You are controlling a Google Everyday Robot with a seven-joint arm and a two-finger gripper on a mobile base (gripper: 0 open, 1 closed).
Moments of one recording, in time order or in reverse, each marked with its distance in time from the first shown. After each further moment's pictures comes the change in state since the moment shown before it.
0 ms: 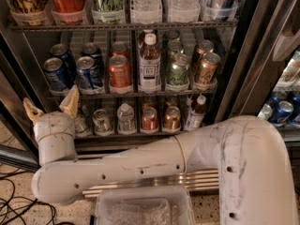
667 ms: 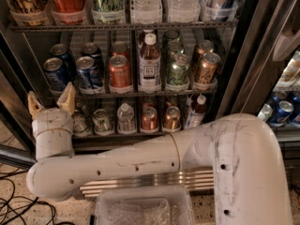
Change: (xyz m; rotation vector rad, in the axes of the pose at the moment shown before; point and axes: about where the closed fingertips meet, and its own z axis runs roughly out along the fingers) arm -0.002 0.000 0.011 0.035 0.004 -0.008
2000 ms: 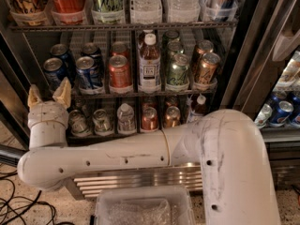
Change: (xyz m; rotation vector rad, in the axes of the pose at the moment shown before) arm 0.006 0.004 0.027 0.046 0.034 -0.049
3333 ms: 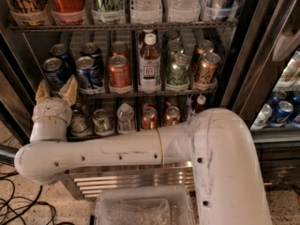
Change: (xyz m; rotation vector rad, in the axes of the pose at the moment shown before) arm 0.010 -0.020 0.017 0.125 0.026 -0.020
